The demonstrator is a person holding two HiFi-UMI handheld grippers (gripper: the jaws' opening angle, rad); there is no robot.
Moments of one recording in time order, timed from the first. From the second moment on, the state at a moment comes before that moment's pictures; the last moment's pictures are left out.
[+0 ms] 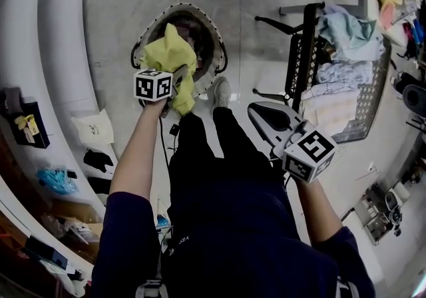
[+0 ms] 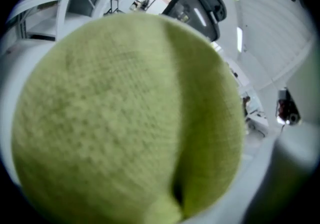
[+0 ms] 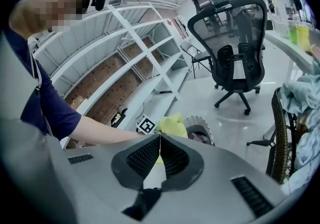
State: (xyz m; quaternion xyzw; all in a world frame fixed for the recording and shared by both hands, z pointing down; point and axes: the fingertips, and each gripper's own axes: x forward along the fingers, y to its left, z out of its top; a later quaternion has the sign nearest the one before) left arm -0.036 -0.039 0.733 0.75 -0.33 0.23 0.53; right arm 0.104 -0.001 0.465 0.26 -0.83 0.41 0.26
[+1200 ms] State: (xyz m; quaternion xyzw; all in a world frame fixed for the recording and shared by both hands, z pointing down) left arm -0.037 -0.055 0.802 0.69 -0.32 0.34 0.55; right arm 0.119 0.006 0.479 0.25 -0.82 0.44 0.26
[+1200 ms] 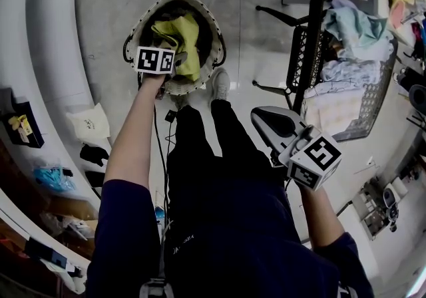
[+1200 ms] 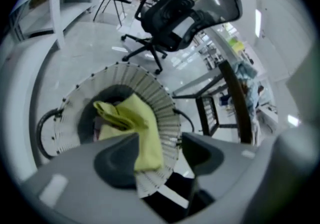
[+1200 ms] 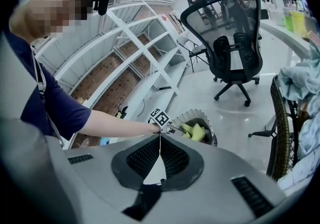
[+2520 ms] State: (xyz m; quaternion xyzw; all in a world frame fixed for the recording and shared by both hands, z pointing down) left arm -0.045 -0.018 0.436 0.88 -0.32 0.12 0.32; right arm 0.022 0.006 0.362 0.22 -0.90 0.34 0.16
